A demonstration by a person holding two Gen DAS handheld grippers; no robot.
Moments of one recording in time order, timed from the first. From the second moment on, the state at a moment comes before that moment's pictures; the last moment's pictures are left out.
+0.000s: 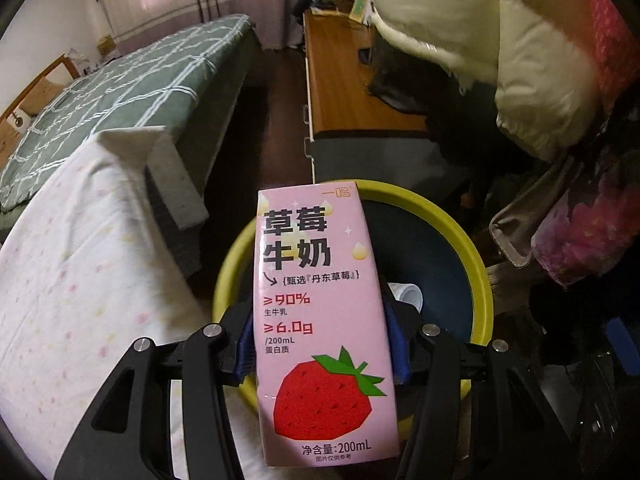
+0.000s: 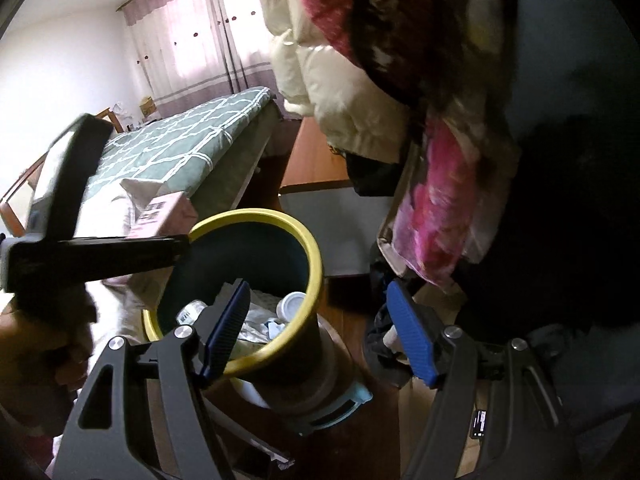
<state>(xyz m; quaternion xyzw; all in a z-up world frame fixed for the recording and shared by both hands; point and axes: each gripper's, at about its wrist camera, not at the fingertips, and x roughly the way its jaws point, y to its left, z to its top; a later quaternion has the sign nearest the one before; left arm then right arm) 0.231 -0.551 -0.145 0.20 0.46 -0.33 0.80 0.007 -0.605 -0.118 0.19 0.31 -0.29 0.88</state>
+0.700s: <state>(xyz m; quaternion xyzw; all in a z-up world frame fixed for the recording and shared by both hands) 0.173 -0.378 -0.046 0.12 0.34 -0.28 0.89 0.013 -0.572 -0.104 0.18 0.31 -0.24 0.90</state>
